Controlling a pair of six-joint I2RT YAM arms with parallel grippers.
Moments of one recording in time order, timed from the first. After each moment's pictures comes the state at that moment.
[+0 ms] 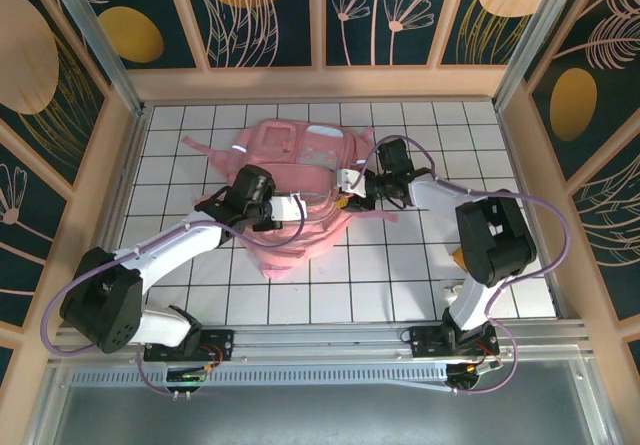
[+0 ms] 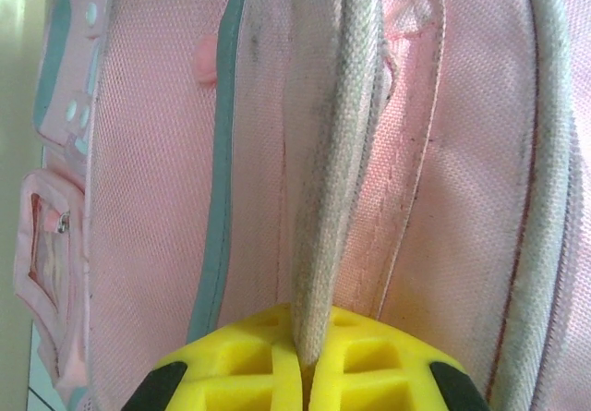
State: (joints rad) left arm -0.59 1.38 0.83 -0.26 0.06 0.98; right arm 0.42 1.74 1.03 -0.17 -0.73 -1.04
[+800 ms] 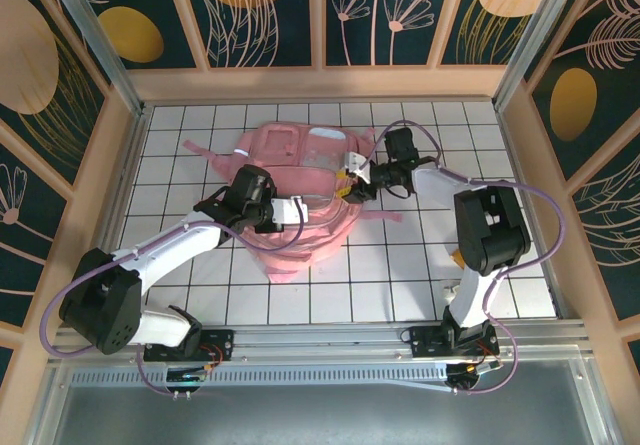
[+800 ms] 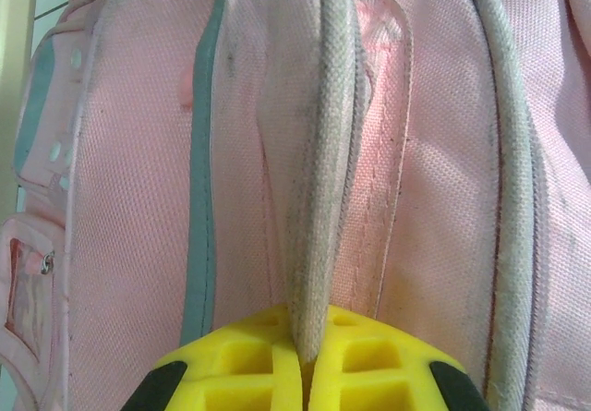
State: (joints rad) left arm -0.59 1.37 0.83 -0.27 0.17 0.99; right arm 0.35 1.82 1.14 -0.21 -0.91 -0.95
